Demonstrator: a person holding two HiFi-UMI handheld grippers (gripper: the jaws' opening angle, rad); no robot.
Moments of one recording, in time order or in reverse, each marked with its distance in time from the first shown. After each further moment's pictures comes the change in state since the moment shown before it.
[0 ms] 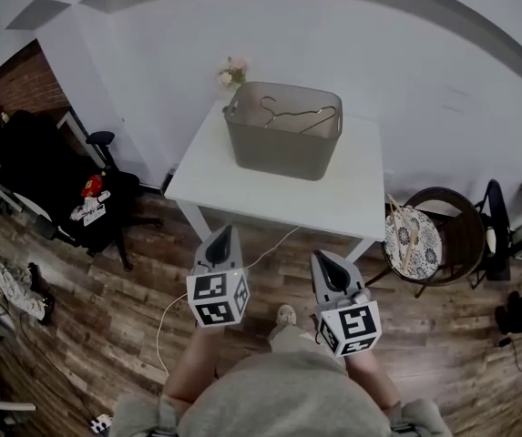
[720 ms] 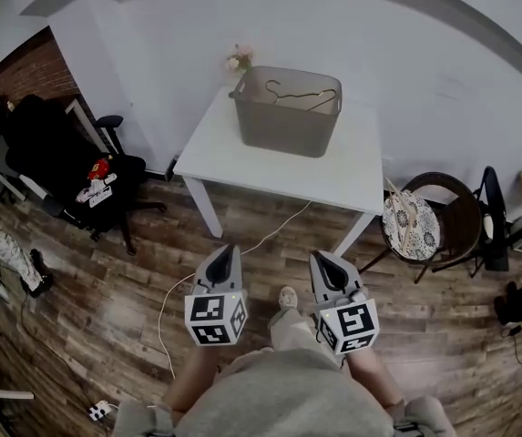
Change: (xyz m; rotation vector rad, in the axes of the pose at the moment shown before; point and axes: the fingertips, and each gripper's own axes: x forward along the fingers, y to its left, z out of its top) left arm -0.131 -0.019 -0.049 -0.009 0.019 -0.053; right arm -0.079 0.061 -0.027 -0.015 0.032 0.024
